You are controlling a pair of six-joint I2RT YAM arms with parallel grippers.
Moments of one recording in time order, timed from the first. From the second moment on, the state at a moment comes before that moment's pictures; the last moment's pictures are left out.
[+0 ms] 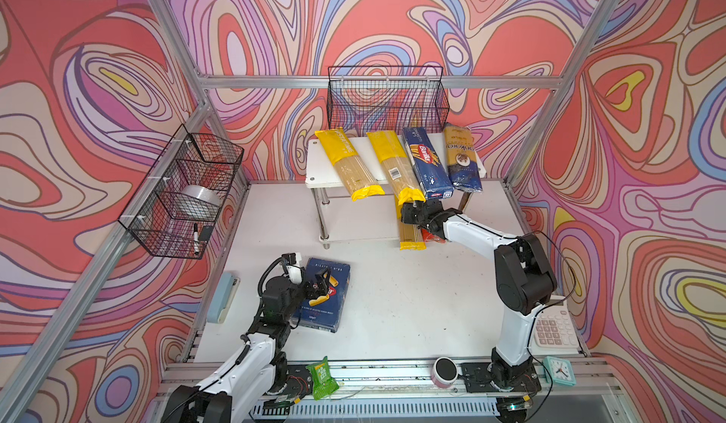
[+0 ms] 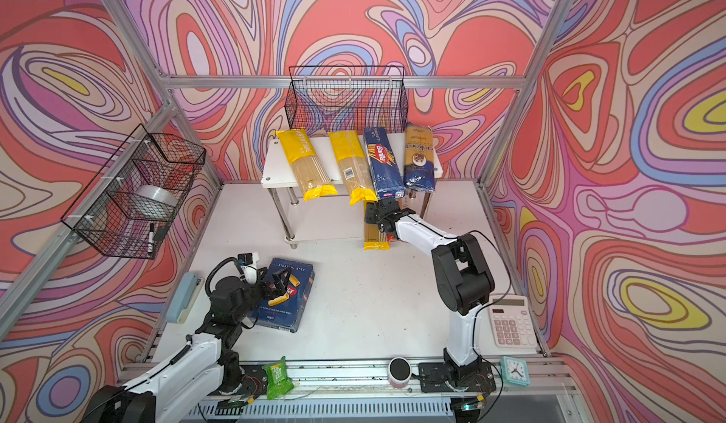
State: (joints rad) left arm -0.18 0.87 0.08 0.45 0.21 -0.39; right arm 0.42 1.92 1.40 -0.18 0.12 0.41
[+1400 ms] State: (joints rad) left arm -0.18 0.88 0.08 0.45 0.20 -0.37; right arm 0.43 1.53 0.98 -0.30 -0.01 0.40
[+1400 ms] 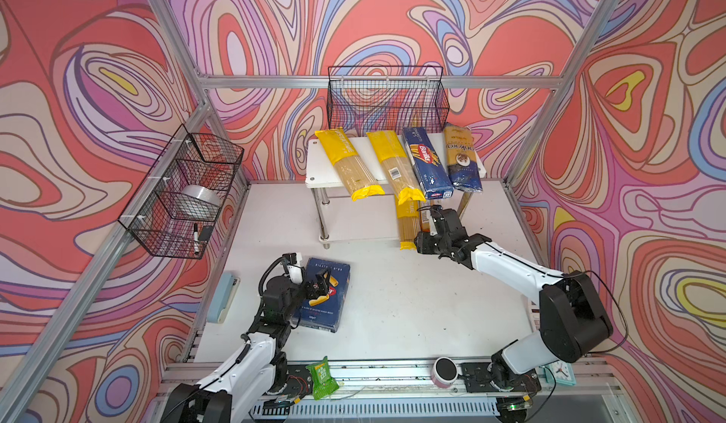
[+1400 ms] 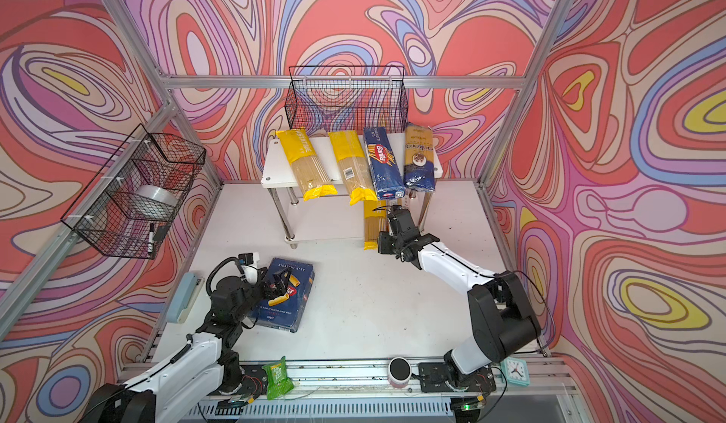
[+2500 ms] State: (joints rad) left arm -0.19 0.91 0.10 0.44 0.18 -0.37; right arm 0.45 1.55 0.80 -0.03 -0.21 0.49
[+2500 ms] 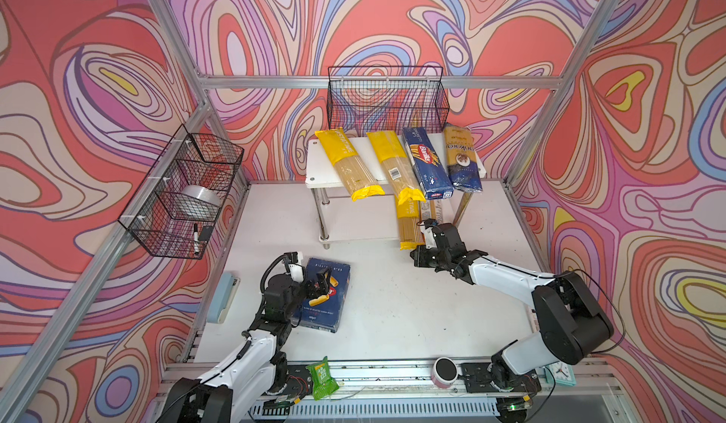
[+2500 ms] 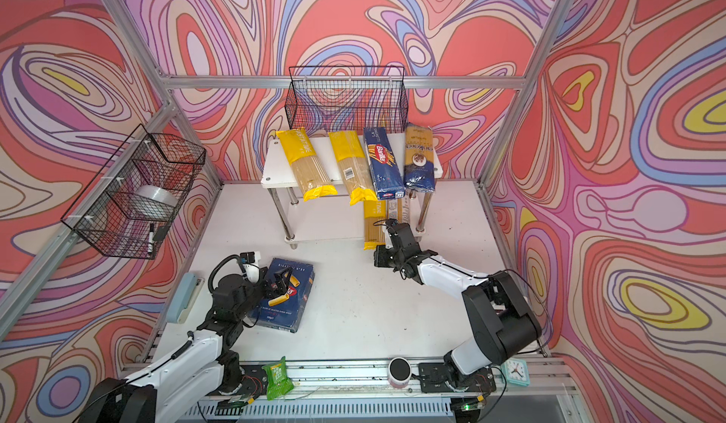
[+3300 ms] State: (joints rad) left arm -0.20 0.91 0.22 0.23 0.11 -0.41; right arm 0.45 1.53 0.83 -0.02 -0.25 0.44
